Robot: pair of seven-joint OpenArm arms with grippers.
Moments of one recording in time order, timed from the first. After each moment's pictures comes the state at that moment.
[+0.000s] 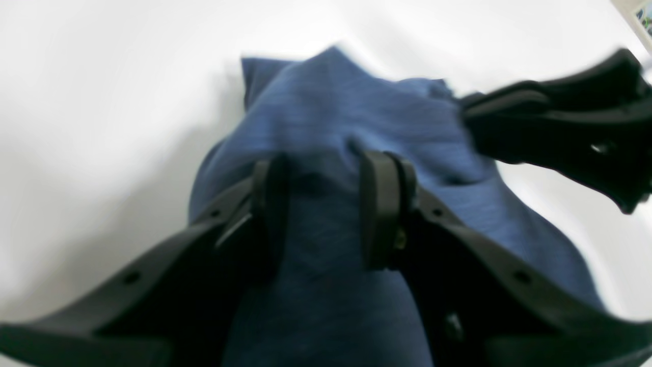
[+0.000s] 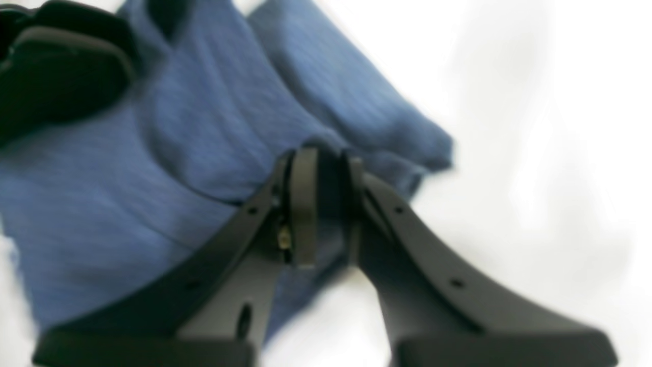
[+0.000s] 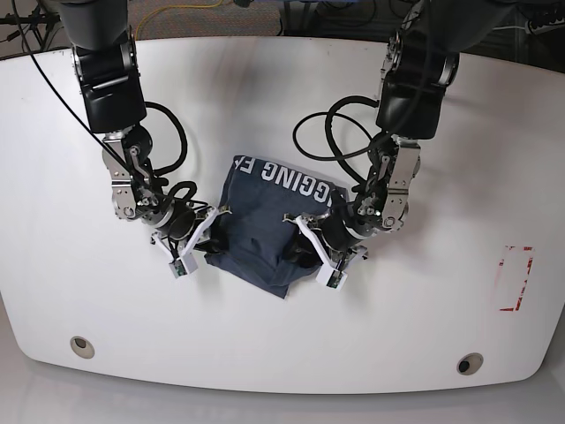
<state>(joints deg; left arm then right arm) -25.1 1.2 9.9 52.4 -15.5 -27.5 20.9 20.9 18.8 -16.5 56.3 30.5 26.1 -24.1</state>
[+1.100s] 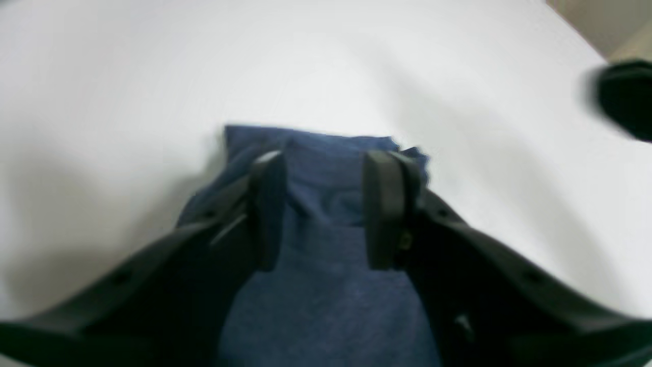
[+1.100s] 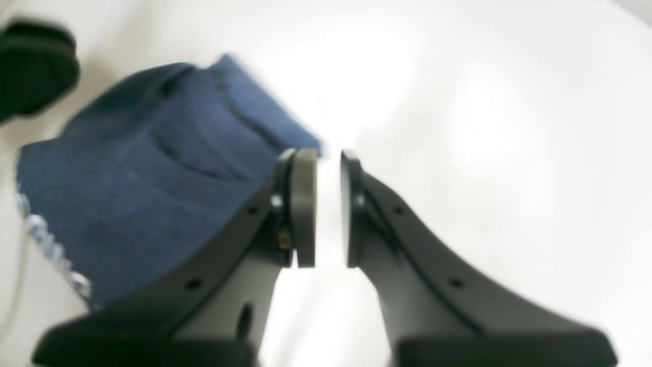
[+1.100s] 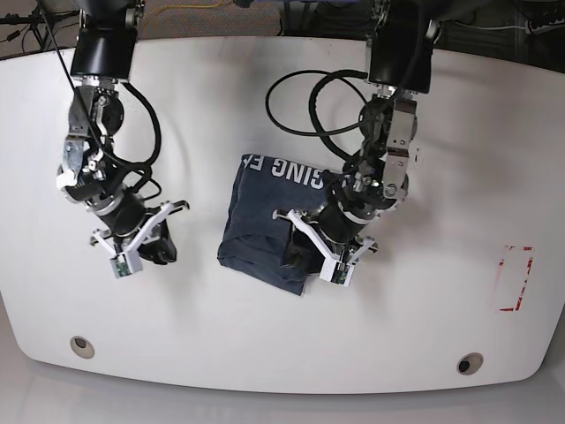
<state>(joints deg) -12.2 4.5 8.1 83.2 -12.9 -15.7 31.2 6.2 17.8 9.8 96.1 27.5 27.0 -45.6</state>
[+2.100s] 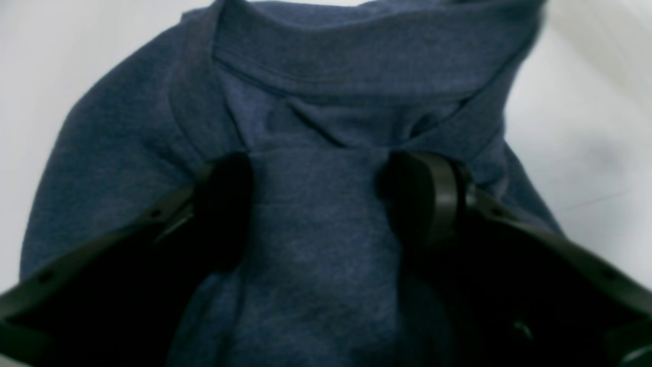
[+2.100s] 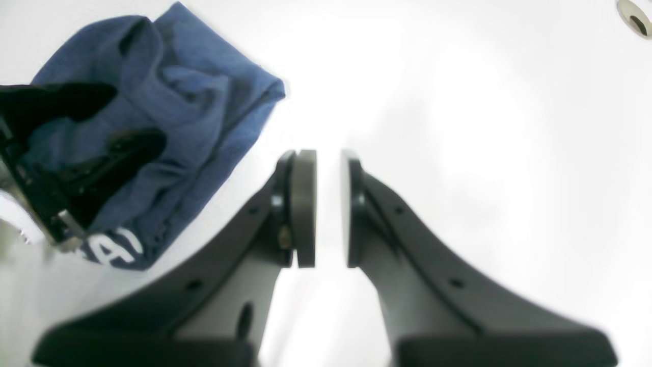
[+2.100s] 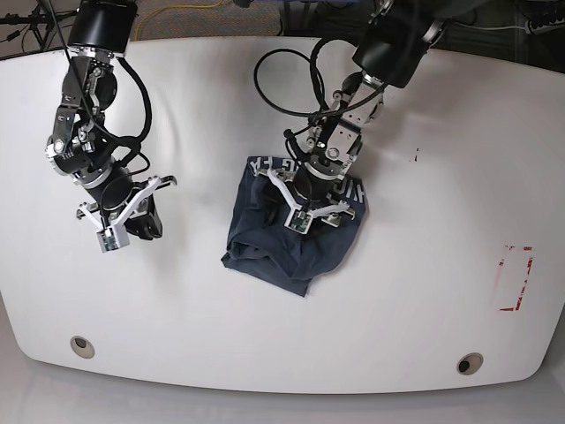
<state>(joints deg) -11.1 1.5 26.8 60.1 -1.2 3.2 4.0 -0.8 17.5 15.0 101.7 27.8 27.1 -48.6</state>
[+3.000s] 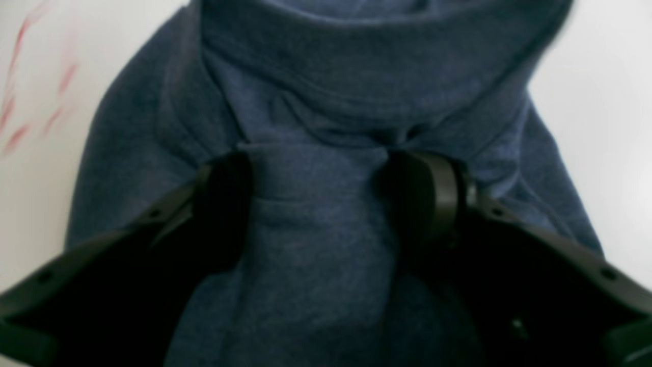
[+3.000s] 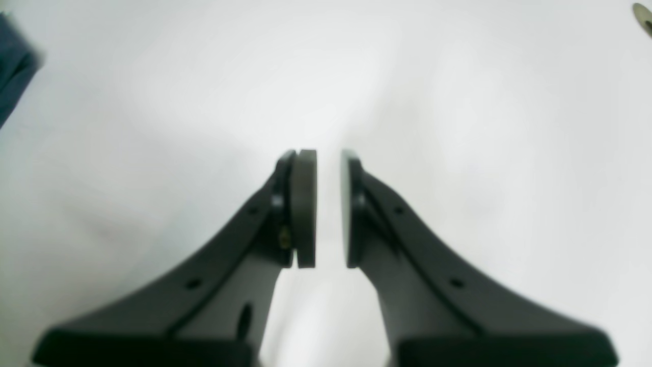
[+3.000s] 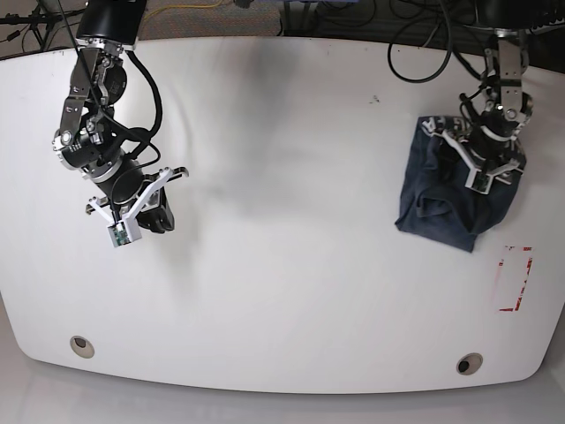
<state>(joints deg) 10.5 -22.9 -9.4 82.5 -2.7 -23.3 15.0 -2.3 14.7 14.7 106.5 27.7 27.1 -52.9</state>
